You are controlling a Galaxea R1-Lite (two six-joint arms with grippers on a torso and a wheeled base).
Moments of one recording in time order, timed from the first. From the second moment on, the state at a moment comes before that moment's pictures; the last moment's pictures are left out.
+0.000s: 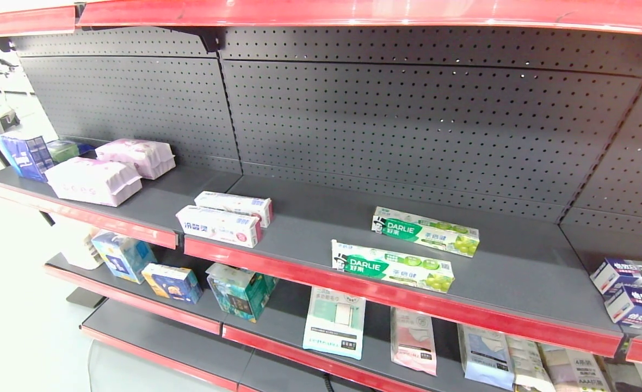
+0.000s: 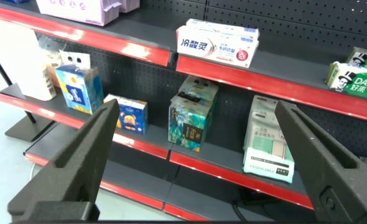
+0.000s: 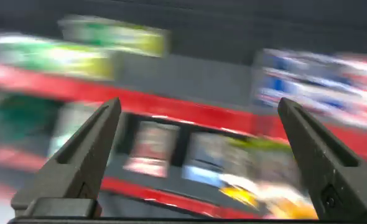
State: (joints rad) left arm 0.00 0.00 -0.02 0.02 0.02 -0.10; right arm -0.01 0.03 -0.02 -0.01 0.05 -0.06
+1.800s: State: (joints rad) left arm 0.00 0.00 -0.02 0.02 0.02 -0.10; right arm 0.00 0.00 0.00 0.00 -0.05 0.01
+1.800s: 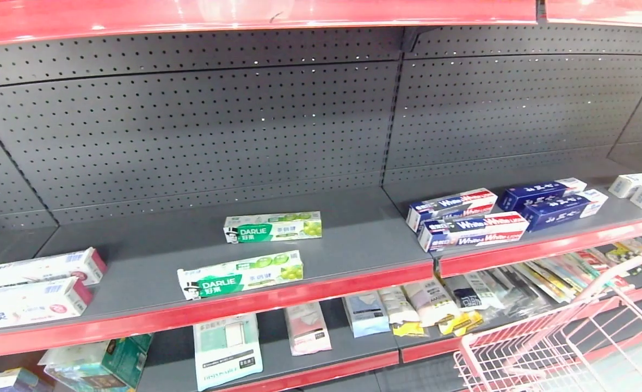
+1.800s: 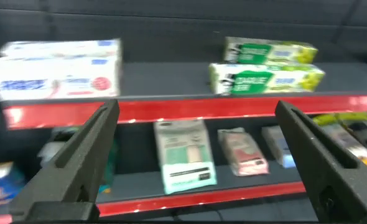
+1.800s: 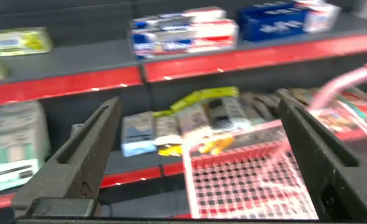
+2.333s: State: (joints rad) left arm 0.00 0.30 -0.30 0.02 0.08 -0.19; right arm 0.00 0.00 0.00 0.00 -0.04 0.01
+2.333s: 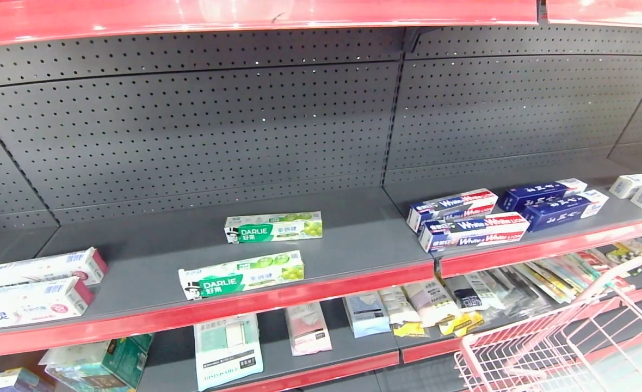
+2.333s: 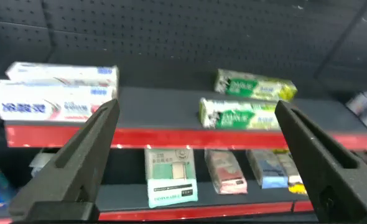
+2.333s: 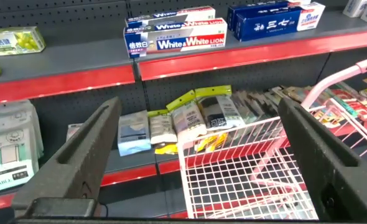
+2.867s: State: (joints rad) left arm 0.07 1.15 -0.60 -0.02 0.19 -0.06; right arm 0.00 0.00 0.00 0.00 -0.04 0.01
